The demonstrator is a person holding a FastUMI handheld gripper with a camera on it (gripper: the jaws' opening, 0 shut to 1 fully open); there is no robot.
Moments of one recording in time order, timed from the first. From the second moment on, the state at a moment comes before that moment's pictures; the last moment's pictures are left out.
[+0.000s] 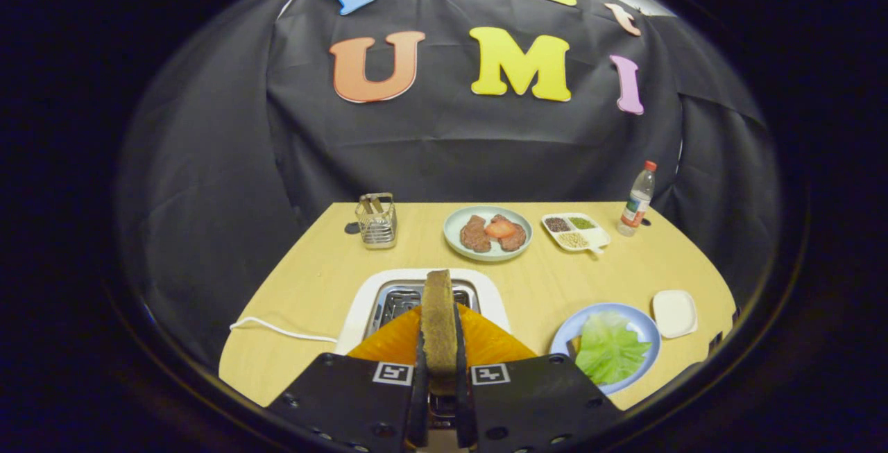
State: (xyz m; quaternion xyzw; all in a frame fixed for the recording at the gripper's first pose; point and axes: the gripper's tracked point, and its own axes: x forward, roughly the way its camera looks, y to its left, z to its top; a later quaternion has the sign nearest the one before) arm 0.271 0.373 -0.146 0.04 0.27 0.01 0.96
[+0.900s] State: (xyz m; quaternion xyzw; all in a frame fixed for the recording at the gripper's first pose) arm 0.241 0.285 -0.005 0.04 0.16 0.00 0.99
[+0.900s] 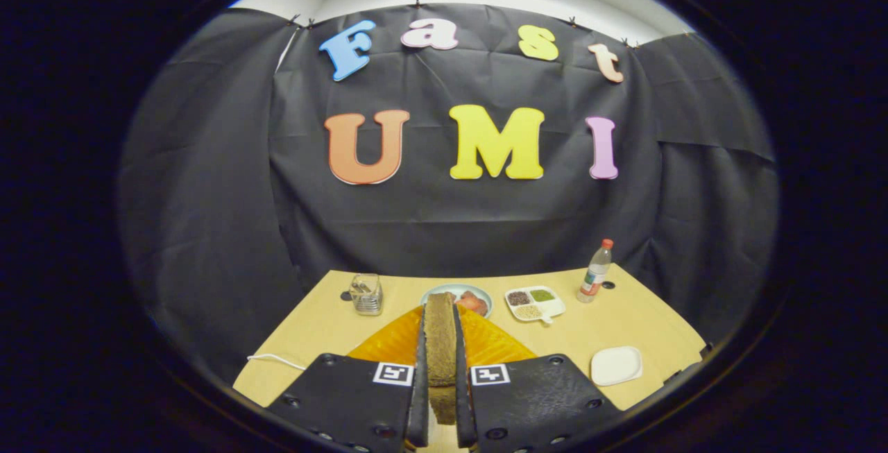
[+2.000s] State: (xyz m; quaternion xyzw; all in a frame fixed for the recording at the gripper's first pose) arm 0.263 0.156 -0.209 0.18 0.23 -0.02 0.96
